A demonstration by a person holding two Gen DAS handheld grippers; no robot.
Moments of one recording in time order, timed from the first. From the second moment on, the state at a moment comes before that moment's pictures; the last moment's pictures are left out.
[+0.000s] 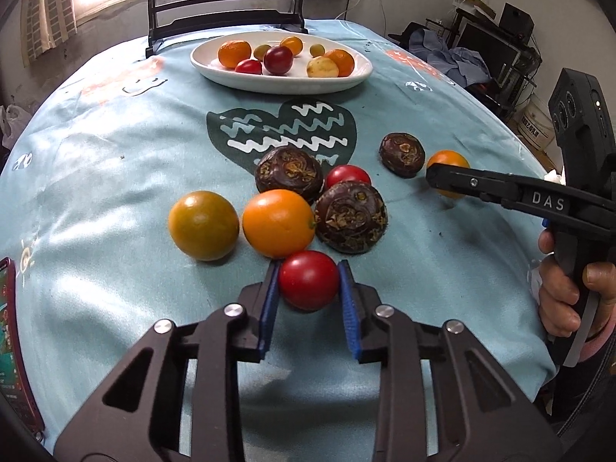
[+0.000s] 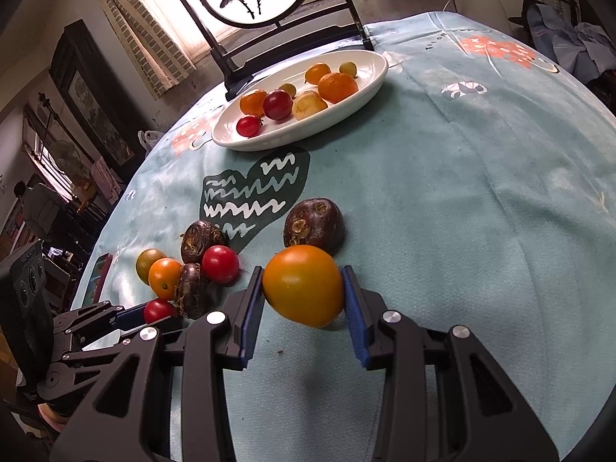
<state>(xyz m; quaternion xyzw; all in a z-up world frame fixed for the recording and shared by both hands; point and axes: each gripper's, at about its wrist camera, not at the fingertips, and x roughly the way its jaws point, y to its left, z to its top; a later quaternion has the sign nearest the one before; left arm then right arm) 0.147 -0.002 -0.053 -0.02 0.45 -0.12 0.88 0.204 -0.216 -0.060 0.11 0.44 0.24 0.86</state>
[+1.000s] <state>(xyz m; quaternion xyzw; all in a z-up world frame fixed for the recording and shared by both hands) 0.370 0.025 -0.001 -0.04 0.39 -0.08 0.92 0.366 -0.147 -0.017 0.04 0.36 0.24 0.90</state>
